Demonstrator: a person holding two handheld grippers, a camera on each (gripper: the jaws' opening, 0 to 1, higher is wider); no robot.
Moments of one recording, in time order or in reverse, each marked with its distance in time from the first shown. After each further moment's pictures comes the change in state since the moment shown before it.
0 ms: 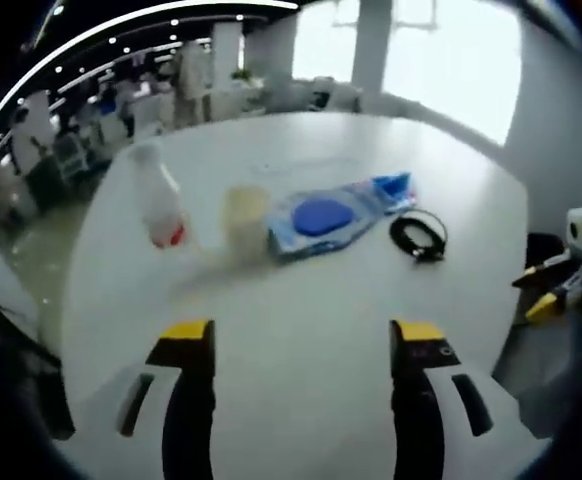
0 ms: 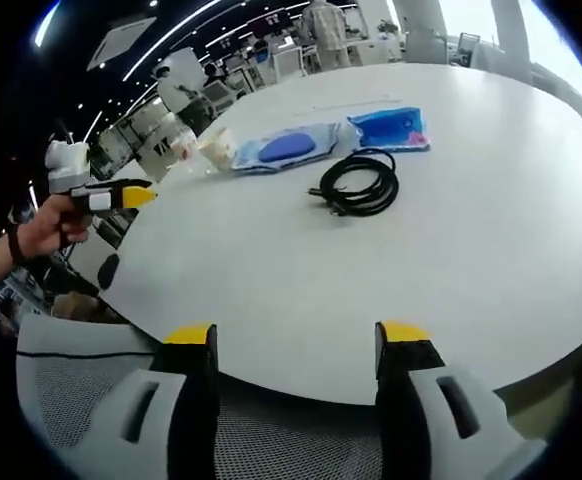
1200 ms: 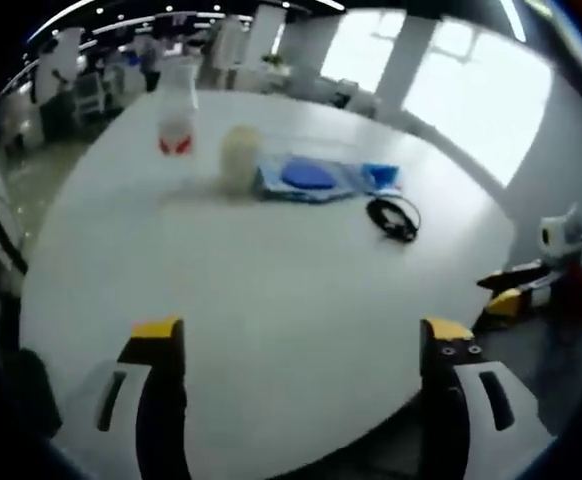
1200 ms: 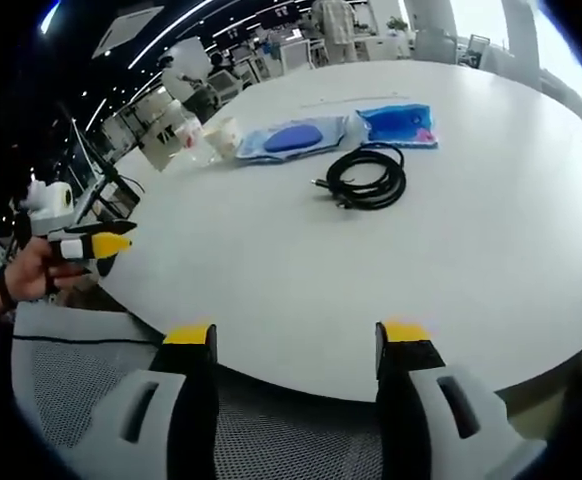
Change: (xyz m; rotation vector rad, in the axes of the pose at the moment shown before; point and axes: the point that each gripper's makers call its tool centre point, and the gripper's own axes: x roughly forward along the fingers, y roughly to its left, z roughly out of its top) left arm -0.024 -0.032 -0.068 -0.240 0.015 -0.041; right arm 0.006 0.004 -0.004 -0.040 0.036 0.005
